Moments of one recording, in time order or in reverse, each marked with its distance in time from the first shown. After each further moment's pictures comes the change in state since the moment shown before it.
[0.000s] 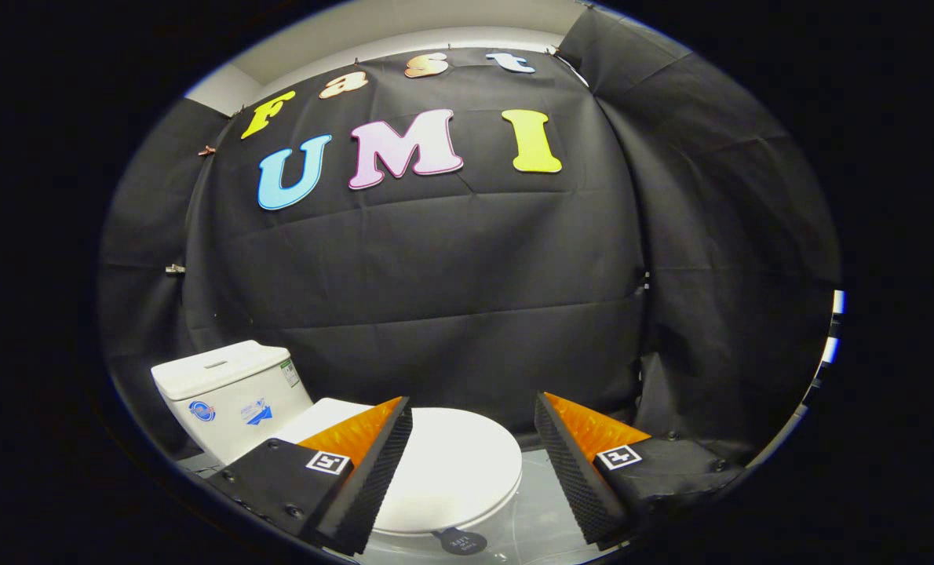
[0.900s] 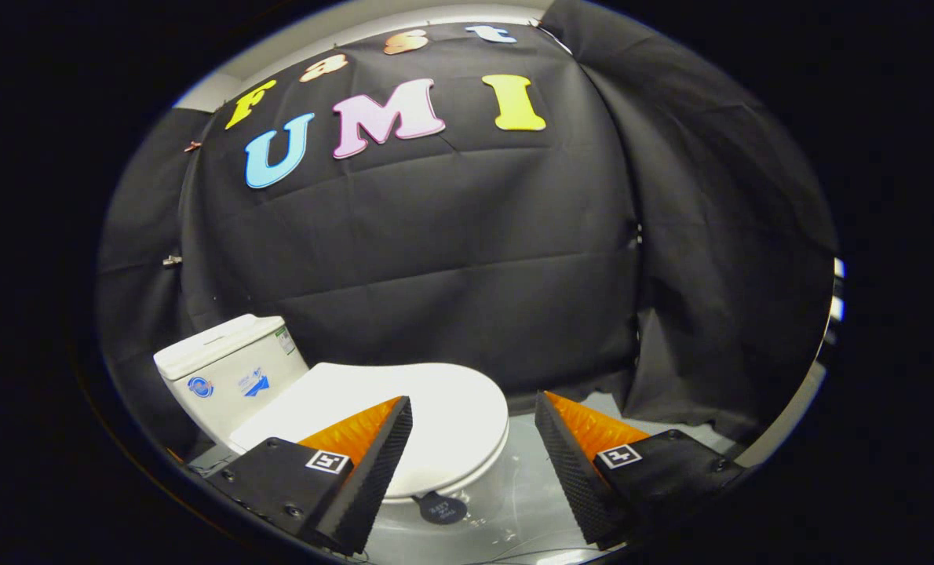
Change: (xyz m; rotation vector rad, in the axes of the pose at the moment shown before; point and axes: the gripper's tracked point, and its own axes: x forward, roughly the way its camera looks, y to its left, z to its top) arm -0.022 -0.035 -0.071 0.092 0.177 -0.019
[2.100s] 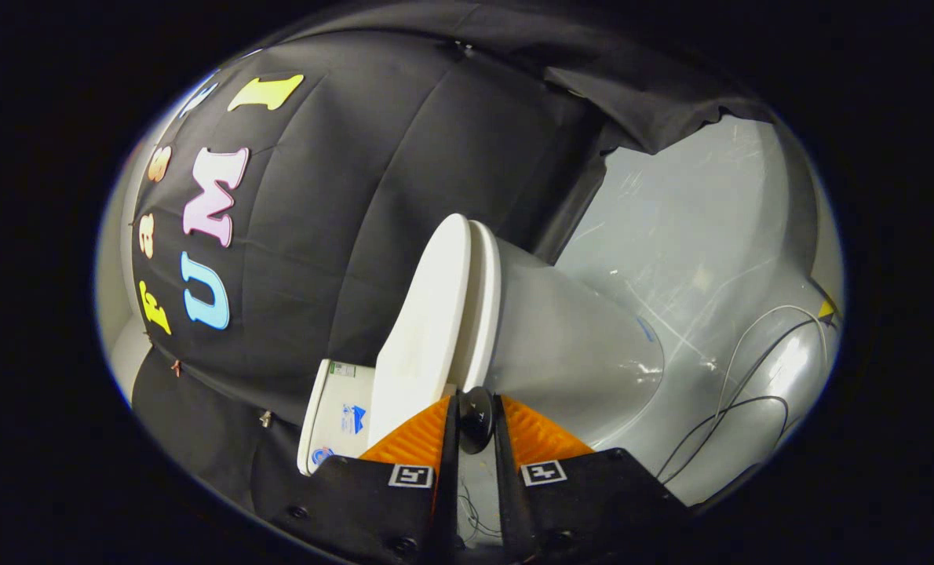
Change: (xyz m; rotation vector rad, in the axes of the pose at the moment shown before) arm 0.014 0.021 -0.147 0.966 0.378 0.152
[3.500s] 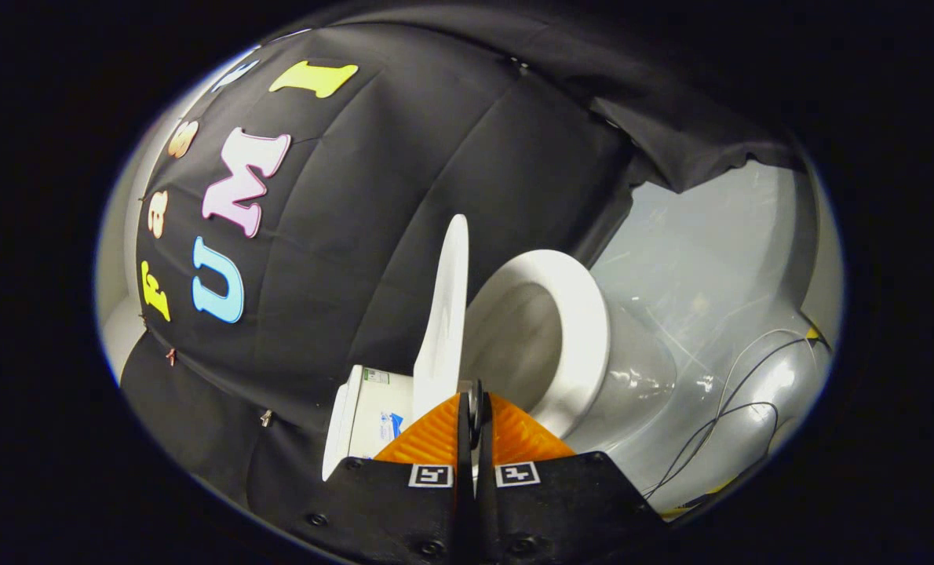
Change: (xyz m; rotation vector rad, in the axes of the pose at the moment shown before) arm -0.027 0.128 0.011 -0.147 -0.089 -0.026
